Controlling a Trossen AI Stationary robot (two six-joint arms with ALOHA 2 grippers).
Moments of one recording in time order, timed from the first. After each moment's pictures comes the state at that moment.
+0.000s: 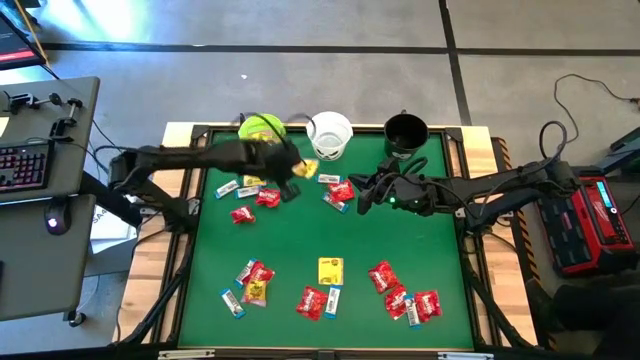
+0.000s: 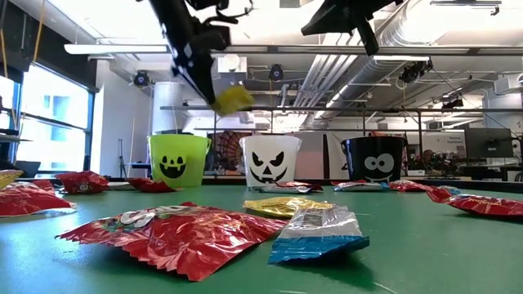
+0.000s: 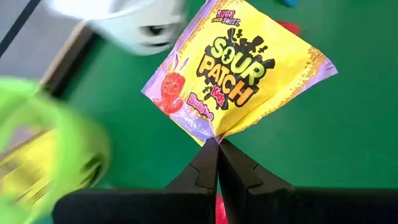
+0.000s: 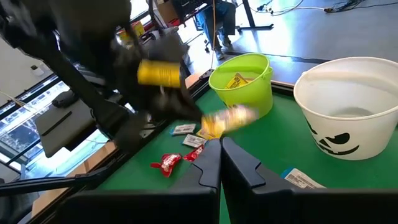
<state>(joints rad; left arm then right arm) 0.23 1.51 1.29 -0.86 -0.25 -0.21 0.12 1.25 0.91 0.03 0.60 0.65</state>
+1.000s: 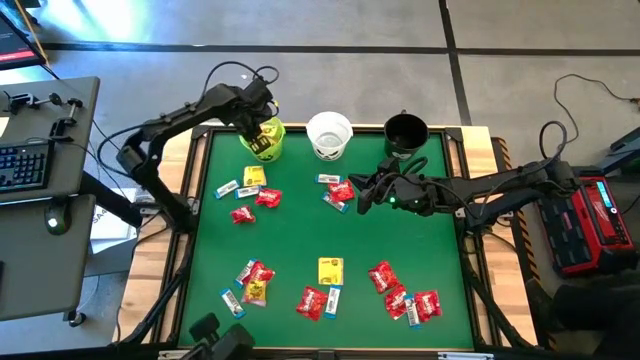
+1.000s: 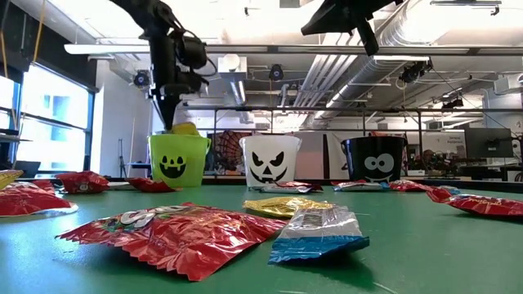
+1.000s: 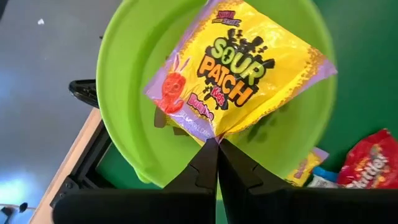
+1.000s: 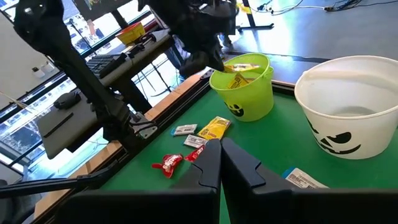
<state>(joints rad) 0.80 1.65 1.41 -1.10 -0.17 0.22 0.12 1.25 0.91 0.03 0.60 0.66</state>
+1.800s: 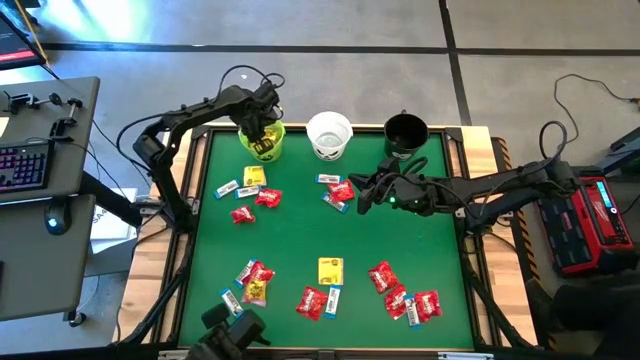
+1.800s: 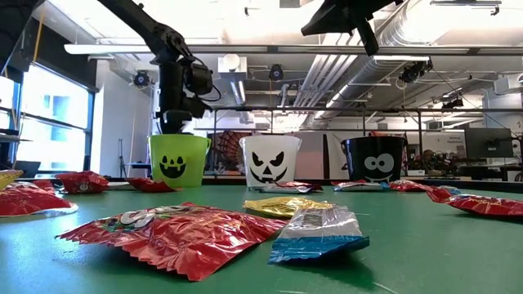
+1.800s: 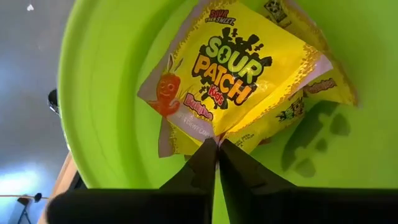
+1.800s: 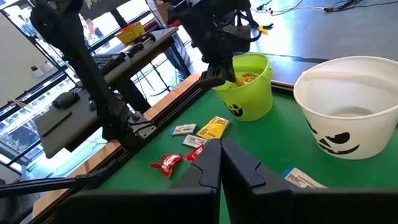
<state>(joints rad) 0.83 1.80 1.41 -1.03 -0.20 0.29 0.12 1.25 0.91 0.03 0.60 0.65</state>
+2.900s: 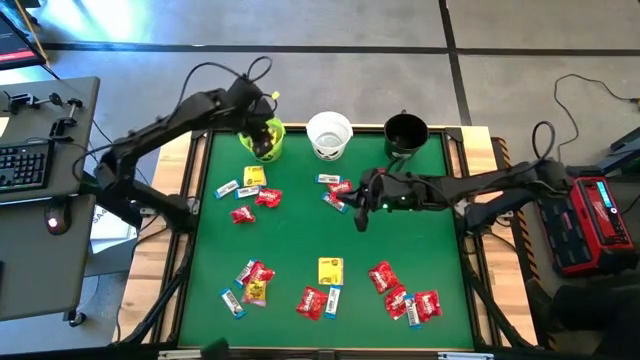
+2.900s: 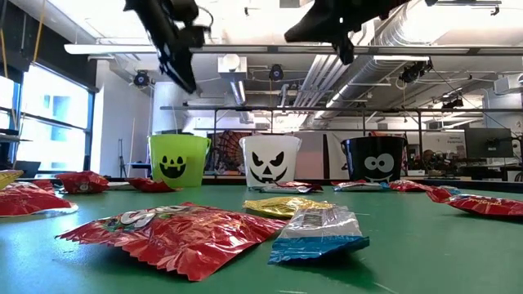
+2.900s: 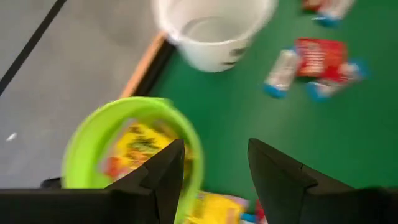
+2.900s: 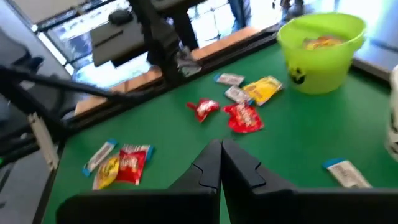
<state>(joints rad) 0.66 1.40 1.36 -0.93 0.04 0.23 0.06 1.33 0.91 0.05 0.20 0.40</state>
